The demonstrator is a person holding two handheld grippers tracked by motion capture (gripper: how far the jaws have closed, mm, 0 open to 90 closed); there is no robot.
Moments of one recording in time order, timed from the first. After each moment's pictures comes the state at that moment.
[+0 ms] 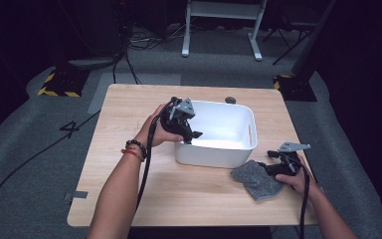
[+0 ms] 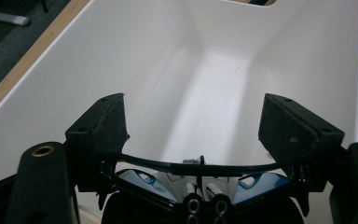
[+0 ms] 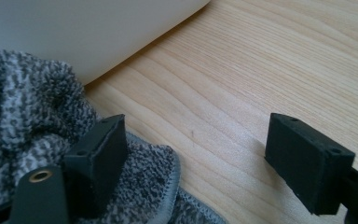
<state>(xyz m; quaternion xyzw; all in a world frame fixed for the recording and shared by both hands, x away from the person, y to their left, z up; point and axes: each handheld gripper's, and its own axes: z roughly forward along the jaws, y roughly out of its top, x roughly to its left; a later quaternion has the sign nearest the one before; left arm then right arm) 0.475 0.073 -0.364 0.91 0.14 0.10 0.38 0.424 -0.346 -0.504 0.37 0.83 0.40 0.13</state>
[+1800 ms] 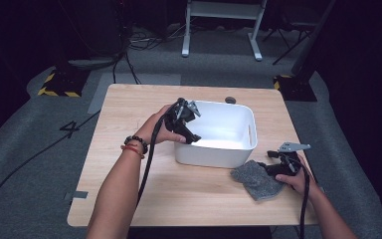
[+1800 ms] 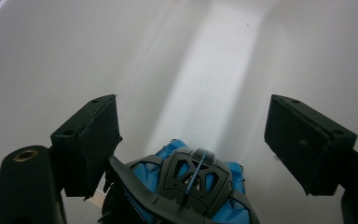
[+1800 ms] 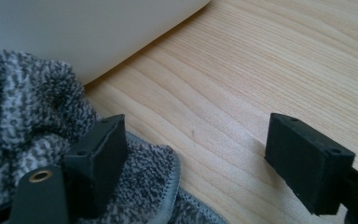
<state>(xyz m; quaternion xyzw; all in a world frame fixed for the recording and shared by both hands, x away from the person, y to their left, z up) 0.480 0.058 -0.366 0.94 0.17 0.08 0.28 0.423 -0.346 -0.504 0.37 0.83 0.40 0.13</state>
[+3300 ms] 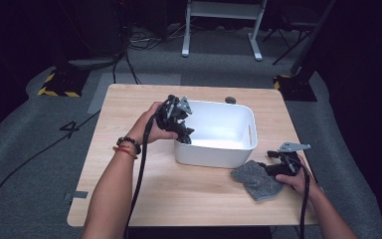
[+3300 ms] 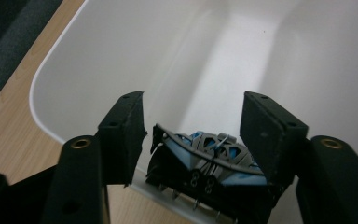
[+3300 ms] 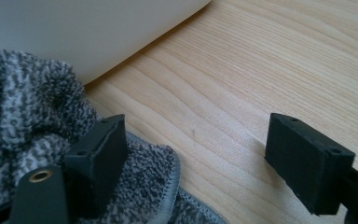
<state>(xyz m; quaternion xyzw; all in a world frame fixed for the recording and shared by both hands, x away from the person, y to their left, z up) 0.471 0.087 -0.351 0.93 0.17 0.13 0.31 0.423 -0.347 -0.504 0.37 0.83 0.40 0.13</state>
